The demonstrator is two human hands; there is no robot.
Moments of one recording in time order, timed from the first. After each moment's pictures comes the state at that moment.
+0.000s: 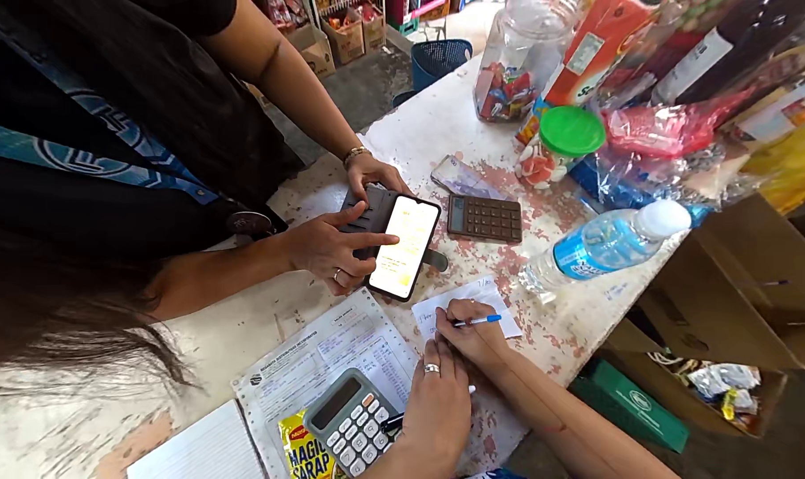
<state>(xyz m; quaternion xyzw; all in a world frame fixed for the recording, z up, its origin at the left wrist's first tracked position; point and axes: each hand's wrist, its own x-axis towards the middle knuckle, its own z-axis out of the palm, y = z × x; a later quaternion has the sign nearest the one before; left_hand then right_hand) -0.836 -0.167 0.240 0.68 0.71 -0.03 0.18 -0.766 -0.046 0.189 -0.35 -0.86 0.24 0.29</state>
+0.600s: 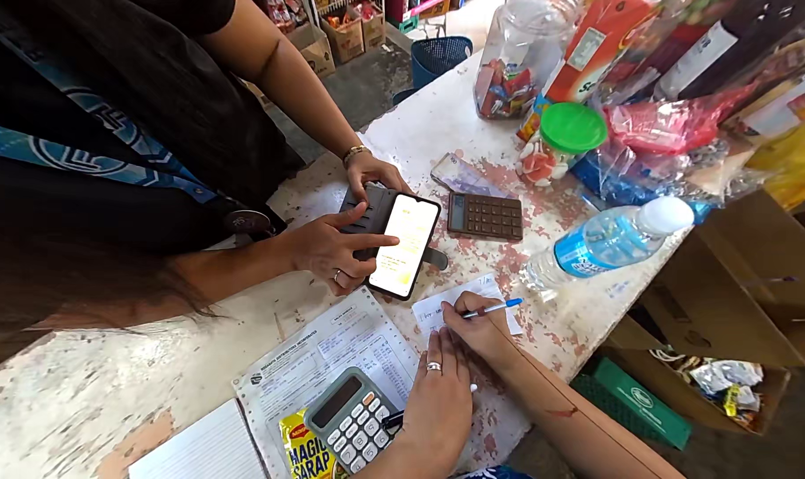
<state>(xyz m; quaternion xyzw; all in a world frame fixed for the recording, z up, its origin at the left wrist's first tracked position) -0.837 -0.165 0.239 0.69 0.69 -0.03 0.21 -0.761 -0.039 0.190 -0.41 -0.78 0.37 0.30</state>
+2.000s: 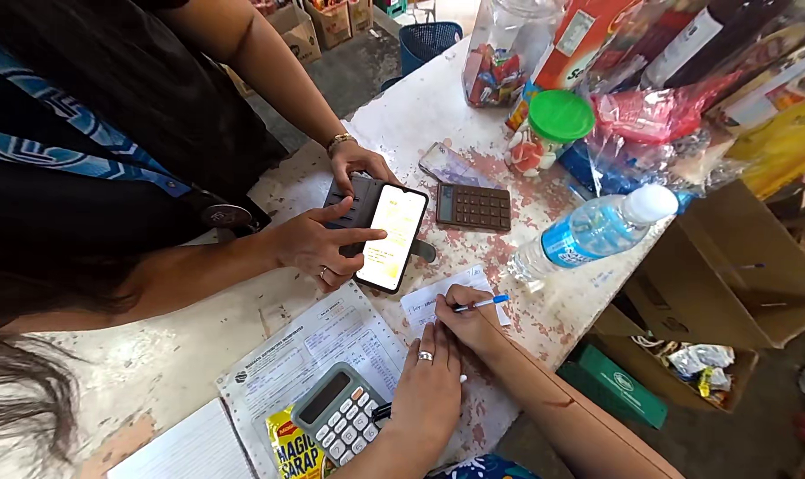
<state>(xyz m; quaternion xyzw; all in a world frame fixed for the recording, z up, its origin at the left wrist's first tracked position) -0.839 -0.164 0.233 0.71 0.68 0.00 0.18 -0.757 -0.038 0.182 -0.37 -0.79 0.34 0.34</state>
